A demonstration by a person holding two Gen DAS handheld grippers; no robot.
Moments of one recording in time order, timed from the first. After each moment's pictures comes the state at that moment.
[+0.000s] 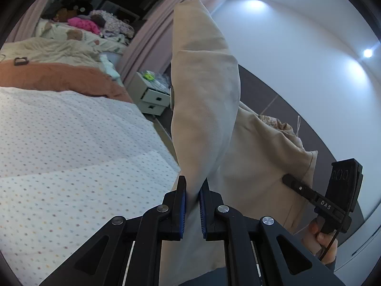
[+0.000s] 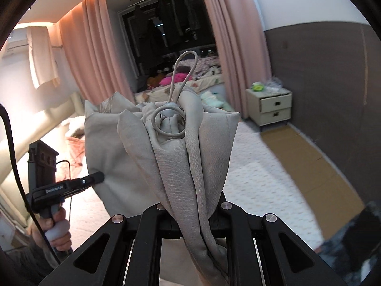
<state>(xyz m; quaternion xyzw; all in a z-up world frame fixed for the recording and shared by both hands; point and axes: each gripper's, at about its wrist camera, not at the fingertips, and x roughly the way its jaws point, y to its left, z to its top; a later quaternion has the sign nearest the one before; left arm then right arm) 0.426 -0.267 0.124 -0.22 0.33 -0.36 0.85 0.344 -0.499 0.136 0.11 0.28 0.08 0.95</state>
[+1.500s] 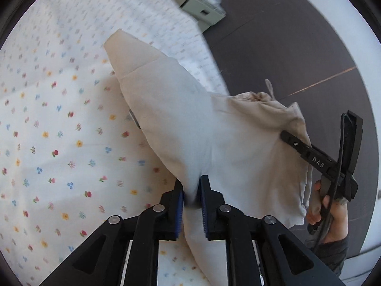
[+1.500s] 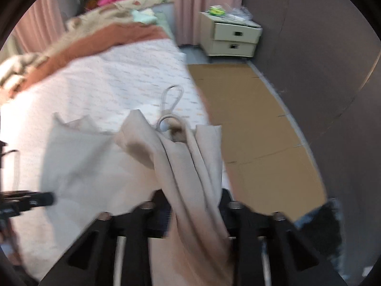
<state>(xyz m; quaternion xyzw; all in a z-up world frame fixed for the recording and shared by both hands) 0.611 -0.458 -0.113 -0.20 0.58 -0.28 0.74 0.595 -0.671 -0.110 0.00 0.51 -0.07 0.86</state>
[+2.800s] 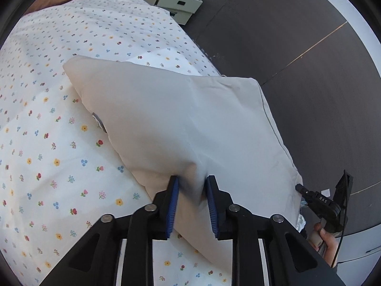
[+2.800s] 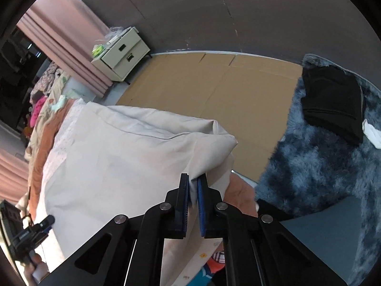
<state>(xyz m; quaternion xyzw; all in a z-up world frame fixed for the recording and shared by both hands) 0.599 -0.496 -0.122 -0.09 0.56 -0.32 0.76 0.390 -0.800 -0.219 0.39 0.42 -0.21 0.79</state>
